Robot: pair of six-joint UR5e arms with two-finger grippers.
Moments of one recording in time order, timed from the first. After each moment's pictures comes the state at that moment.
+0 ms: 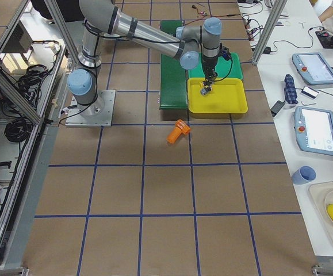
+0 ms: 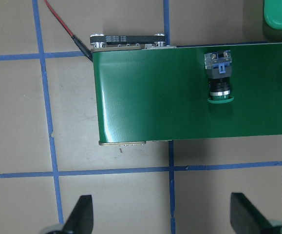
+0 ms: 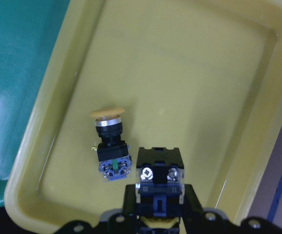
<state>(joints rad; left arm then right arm) -1.48 -1.40 -1.77 -1.57 1.58 0.12 1.51 -1.15 1.59 -2.16 -1.62 -0.41</state>
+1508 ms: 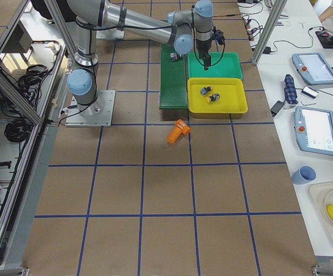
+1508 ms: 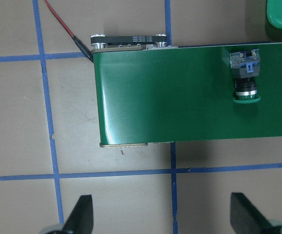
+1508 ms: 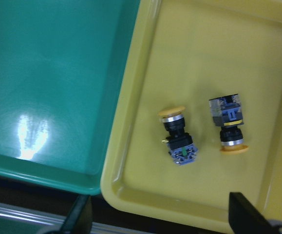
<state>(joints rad) -1.49 -1.39 -1.81 -1.51 1.59 0.12 1.64 -1.28 1.62 -2.06 -1.56 -0.11</state>
